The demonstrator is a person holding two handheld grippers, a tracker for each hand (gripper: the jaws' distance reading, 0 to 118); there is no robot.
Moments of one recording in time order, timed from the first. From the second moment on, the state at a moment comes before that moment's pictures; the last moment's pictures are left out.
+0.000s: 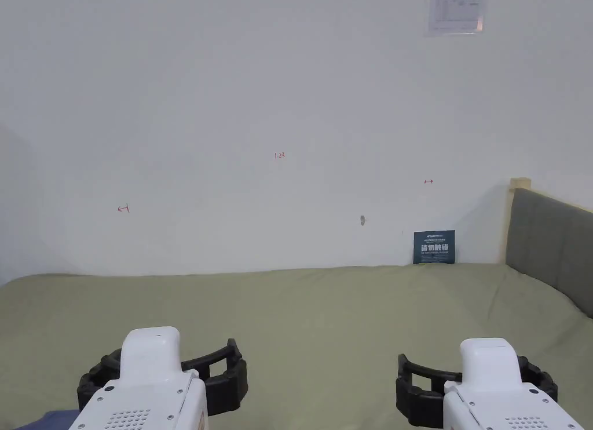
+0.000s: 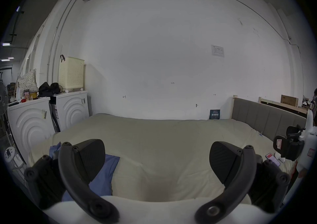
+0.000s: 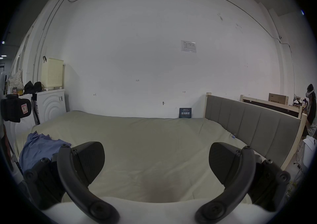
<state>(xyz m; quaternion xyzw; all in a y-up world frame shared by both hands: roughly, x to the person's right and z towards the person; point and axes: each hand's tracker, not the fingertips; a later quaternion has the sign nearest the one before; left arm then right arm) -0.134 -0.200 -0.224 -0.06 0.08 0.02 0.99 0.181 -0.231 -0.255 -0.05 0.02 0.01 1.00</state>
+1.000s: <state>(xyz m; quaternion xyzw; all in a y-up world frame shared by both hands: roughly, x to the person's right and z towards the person) -0.182 -0.201 -0.217 -0.06 0.00 0.23 0.97 0.160 -0.200 -0.239 0.01 0.06 0.11 0.99</state>
